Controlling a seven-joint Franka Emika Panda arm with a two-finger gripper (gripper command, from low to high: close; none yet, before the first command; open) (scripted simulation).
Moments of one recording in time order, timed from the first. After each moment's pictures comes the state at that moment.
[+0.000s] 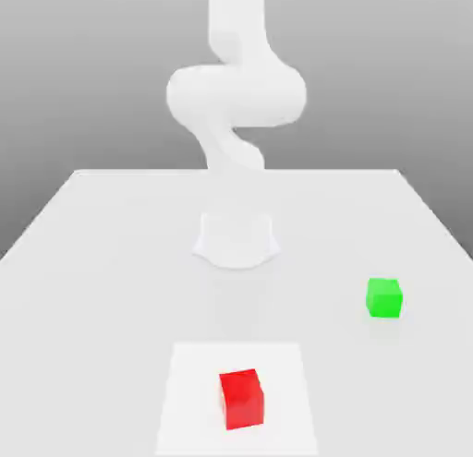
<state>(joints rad) 0.01 -0.71 -0.01 -2.33 0.00 2.34 0.78</state>
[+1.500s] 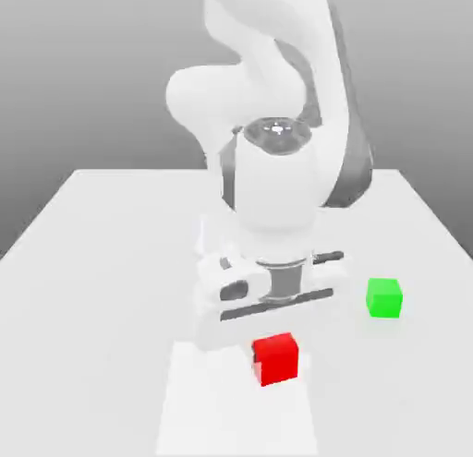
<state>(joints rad) 0.25 0.00 0.10 -2.71 0.09 2.71 0.42</state>
